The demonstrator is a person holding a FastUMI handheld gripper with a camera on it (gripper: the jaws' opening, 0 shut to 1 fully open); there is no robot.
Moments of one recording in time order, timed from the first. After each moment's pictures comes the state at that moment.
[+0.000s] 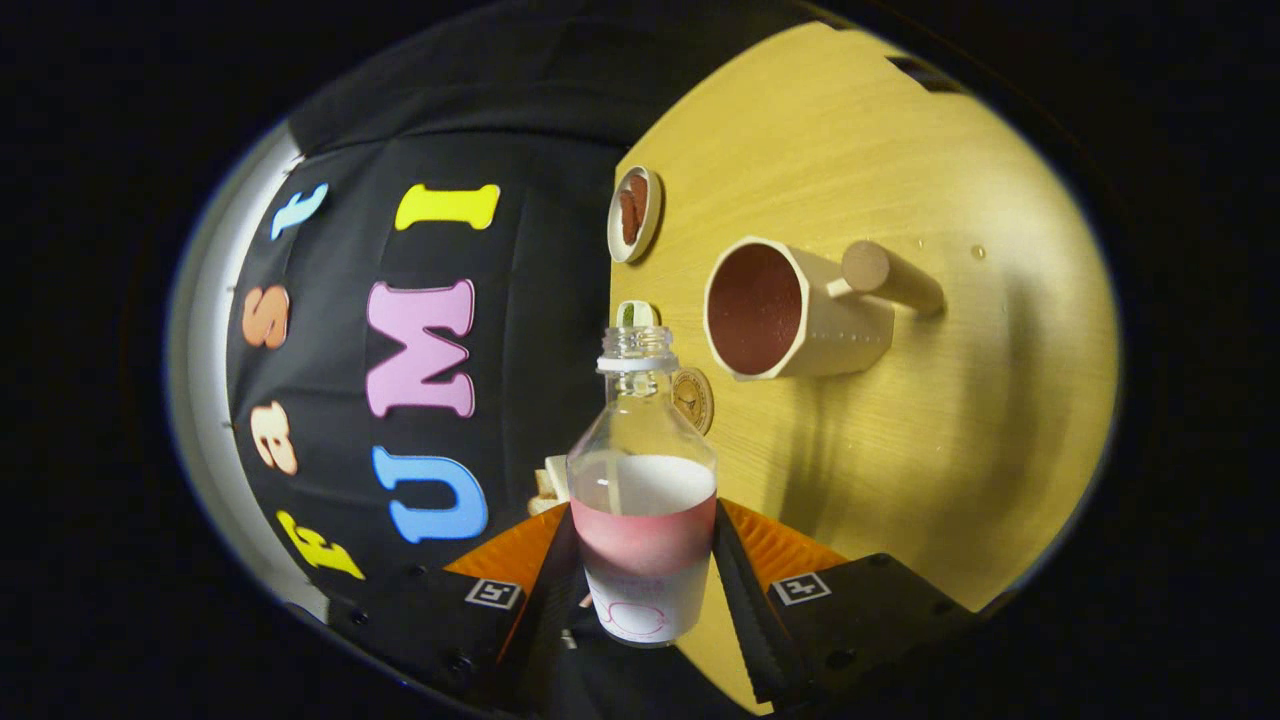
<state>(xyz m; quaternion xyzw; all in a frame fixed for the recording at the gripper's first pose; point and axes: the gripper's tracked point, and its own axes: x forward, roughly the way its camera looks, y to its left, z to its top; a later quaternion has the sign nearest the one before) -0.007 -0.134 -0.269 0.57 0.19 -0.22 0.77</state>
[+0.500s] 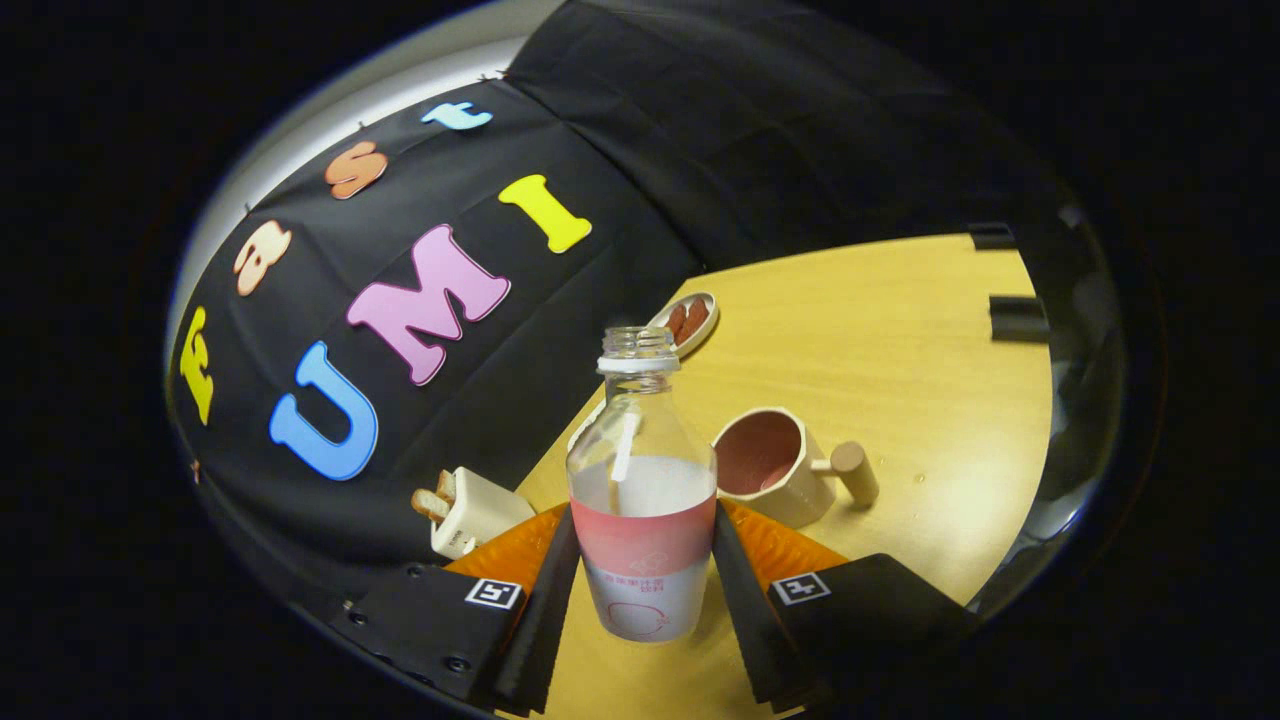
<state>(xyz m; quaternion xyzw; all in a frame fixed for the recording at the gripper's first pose) -0.013 -0.170 -0.232 0.26 0.14 -0.31 0.90</state>
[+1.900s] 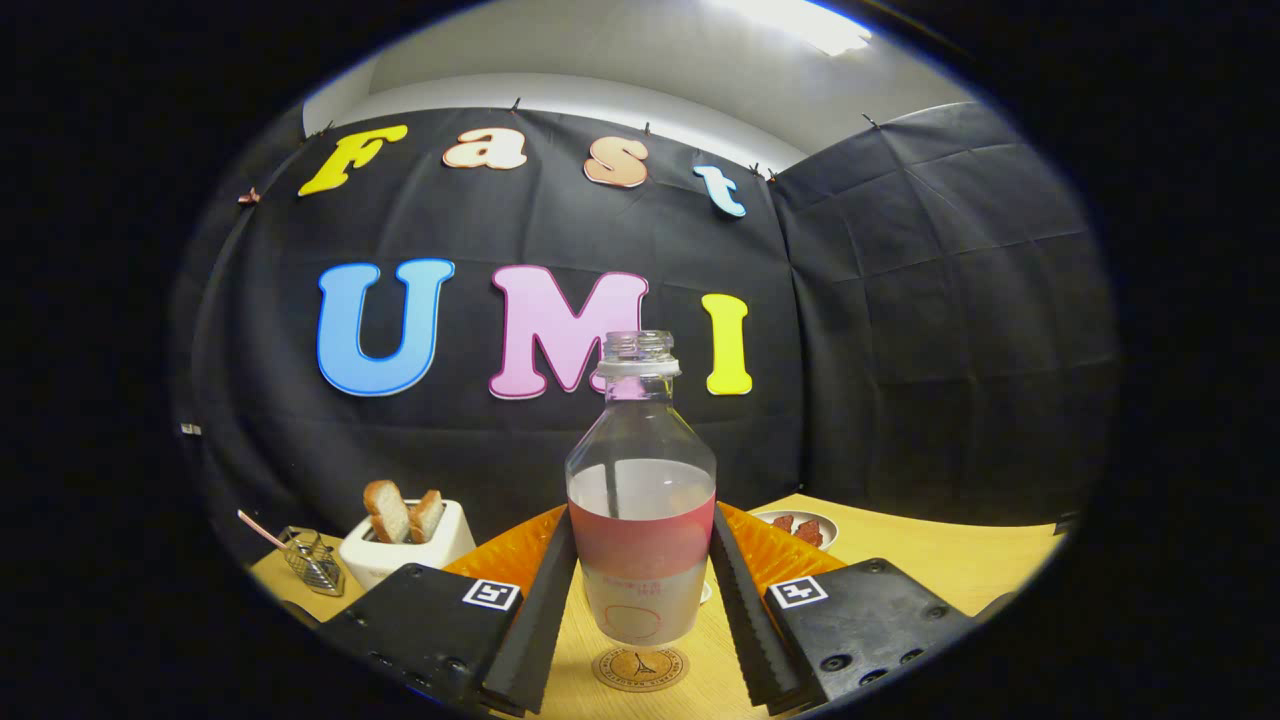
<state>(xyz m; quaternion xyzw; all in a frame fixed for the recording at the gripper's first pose) 0.188 -0.152 -0.202 -0.07 0.00 -0.23 0.97</state>
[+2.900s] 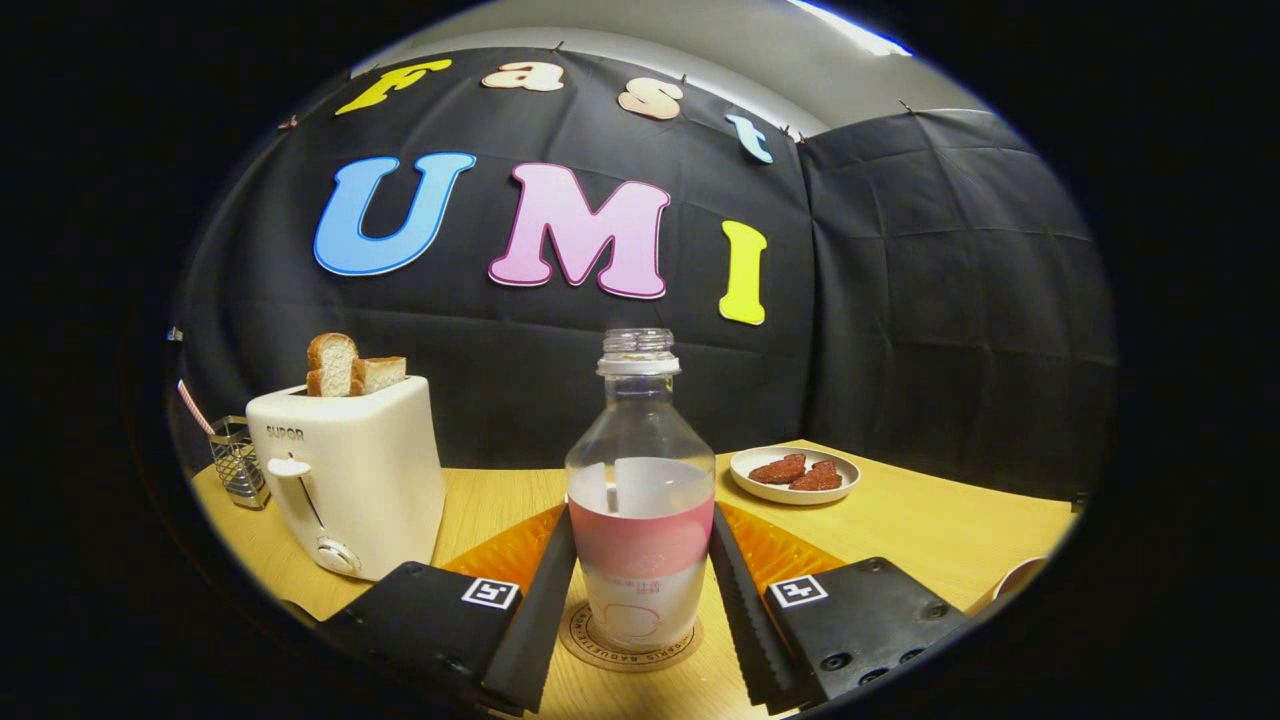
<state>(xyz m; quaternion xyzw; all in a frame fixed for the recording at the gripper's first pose) 0.214 -0.168 -0.324 -0.10 0.07 -0.22 0.97</state>
